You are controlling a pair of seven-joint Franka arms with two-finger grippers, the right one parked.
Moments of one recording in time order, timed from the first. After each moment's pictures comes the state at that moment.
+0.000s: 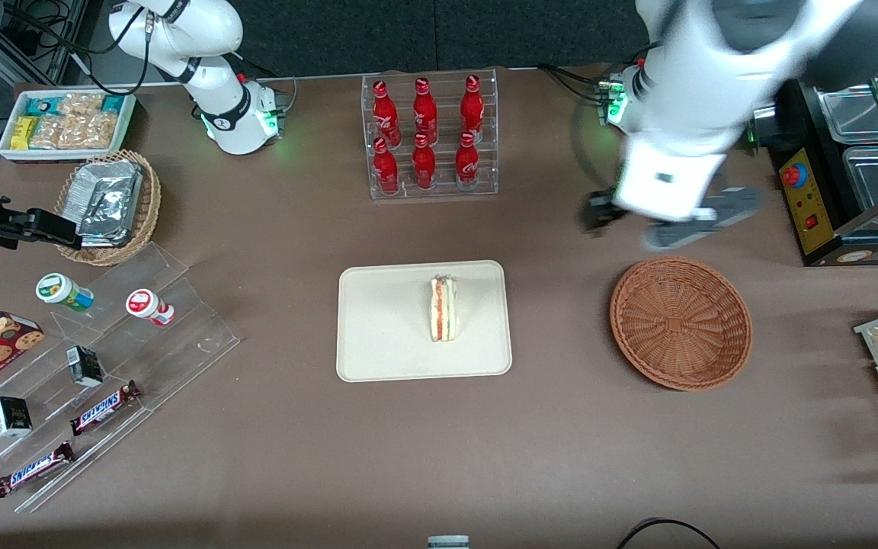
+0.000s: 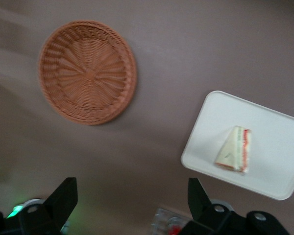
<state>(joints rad) -0.48 0.20 0.10 -1.26 0.00 1.36 -0.74</state>
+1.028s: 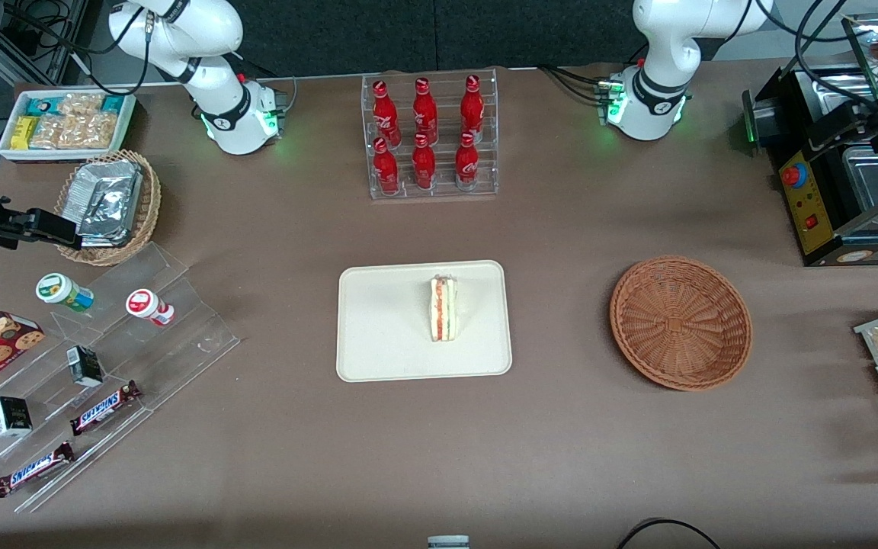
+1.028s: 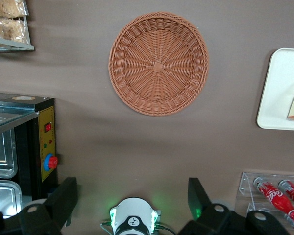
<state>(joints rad) -0.07 -0.18 0.09 -1.64 0.00 1.36 -0.08</state>
